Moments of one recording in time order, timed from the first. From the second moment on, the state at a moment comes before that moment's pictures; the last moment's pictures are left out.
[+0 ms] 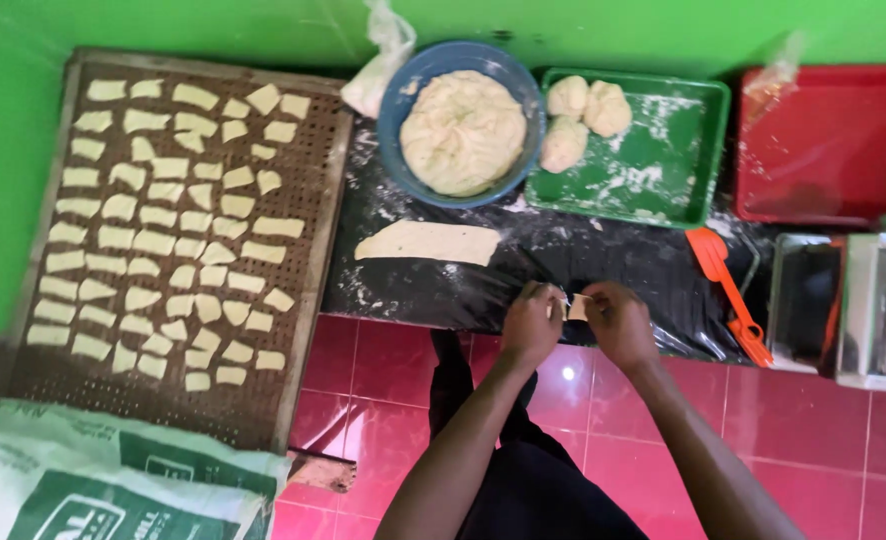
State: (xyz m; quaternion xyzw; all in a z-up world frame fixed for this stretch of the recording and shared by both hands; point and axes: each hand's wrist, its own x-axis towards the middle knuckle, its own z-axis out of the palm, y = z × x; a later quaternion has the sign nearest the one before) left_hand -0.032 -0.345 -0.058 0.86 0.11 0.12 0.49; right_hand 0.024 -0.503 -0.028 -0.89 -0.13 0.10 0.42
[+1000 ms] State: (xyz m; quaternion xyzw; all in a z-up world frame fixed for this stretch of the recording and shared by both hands) left_hand -0.045 -0.023 -0.036 0.68 0.37 0.32 0.54; right_hand 0.114 -0.141 0.040 -0.78 -0.47 0.14 0.40
